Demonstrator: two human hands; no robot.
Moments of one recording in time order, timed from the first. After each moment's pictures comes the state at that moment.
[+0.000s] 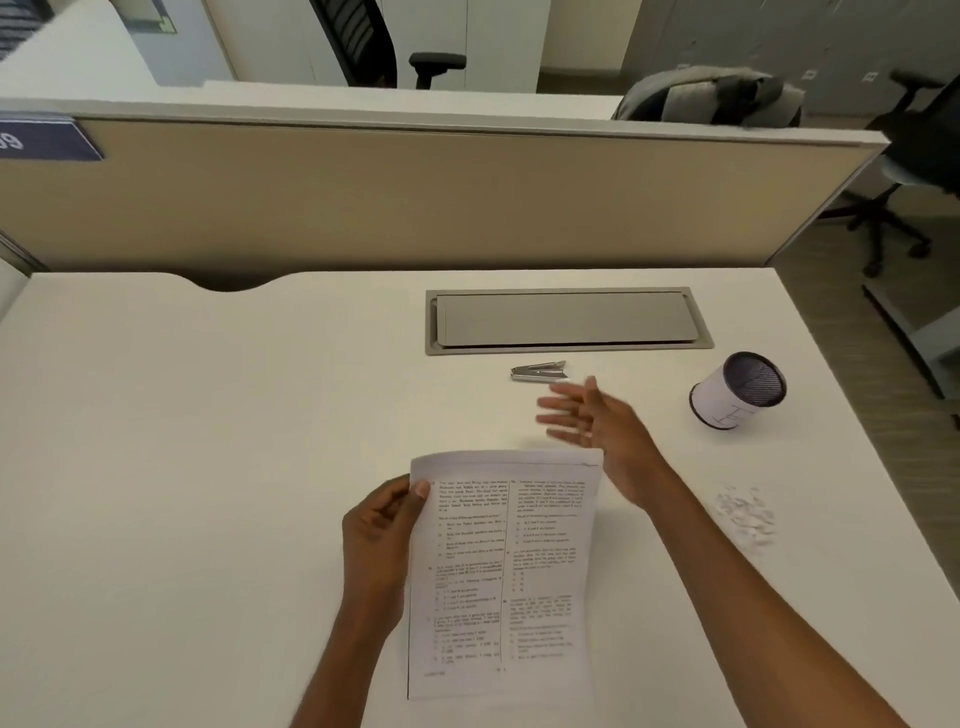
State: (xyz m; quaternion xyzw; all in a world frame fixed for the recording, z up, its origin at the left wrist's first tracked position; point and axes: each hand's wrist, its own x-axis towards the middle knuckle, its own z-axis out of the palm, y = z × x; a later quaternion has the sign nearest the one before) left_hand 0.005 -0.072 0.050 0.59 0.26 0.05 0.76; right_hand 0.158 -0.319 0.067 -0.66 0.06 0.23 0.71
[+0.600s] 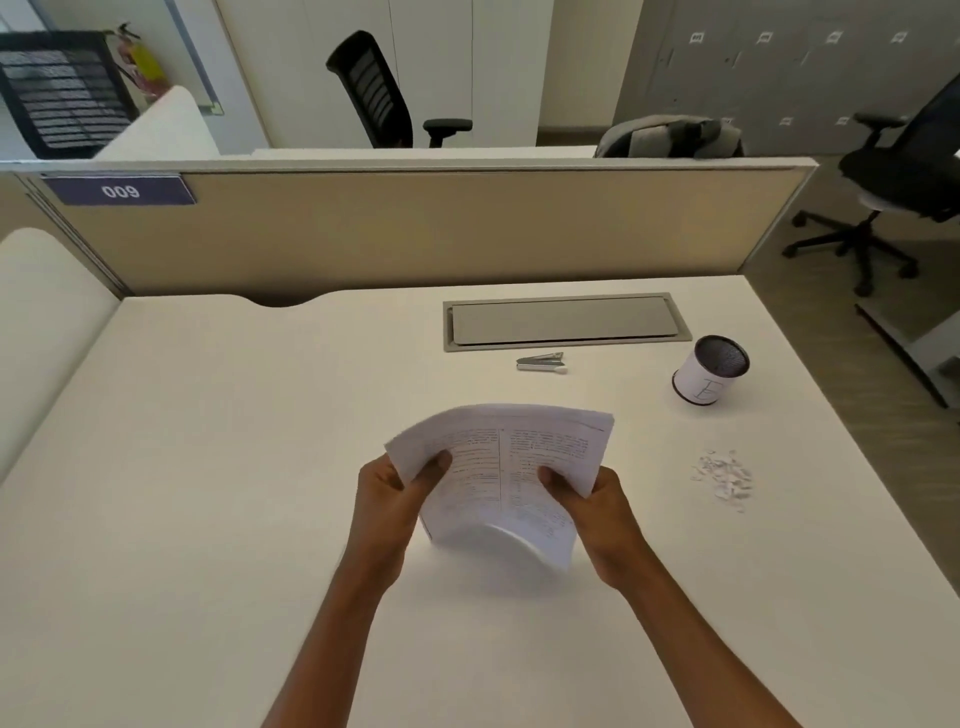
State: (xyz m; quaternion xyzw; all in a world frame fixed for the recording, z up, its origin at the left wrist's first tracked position) left_hand -0.054 -0.063 0.122 0.63 0.15 0.05 0.76; right_hand -0.022 -0.292 0.109 -0.68 0.03 0.15 0.71
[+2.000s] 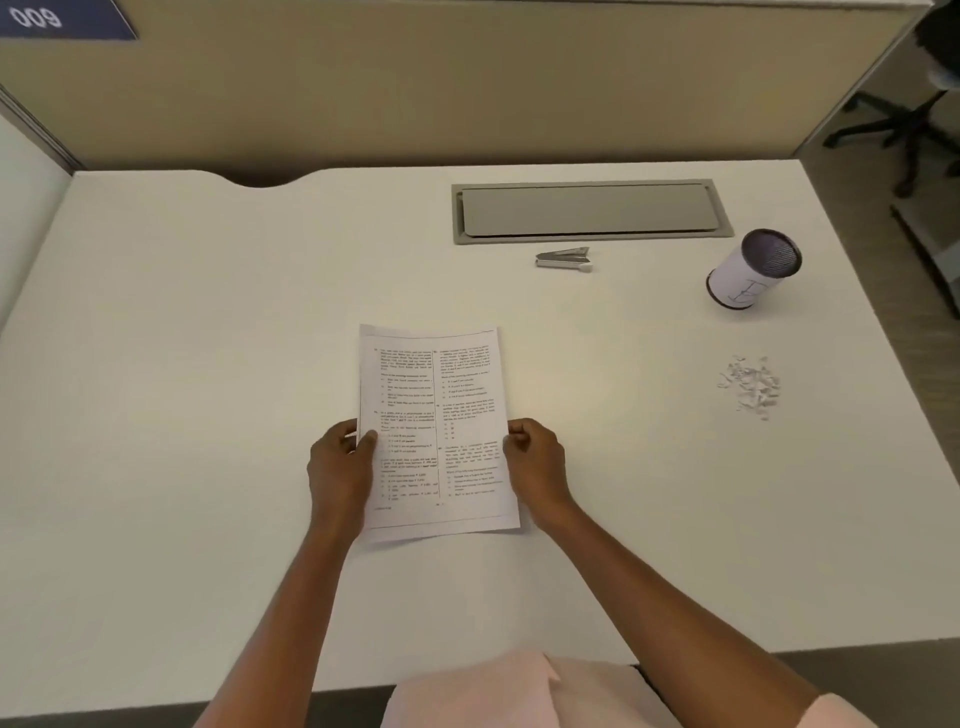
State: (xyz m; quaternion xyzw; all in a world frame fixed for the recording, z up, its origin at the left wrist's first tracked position) left_hand -0.094 0.015 -0.001 0.74 0.40 -0.01 0.55; right_hand -0.052 -0.212 -0.004 -0.83 0.17 0.17 0.50
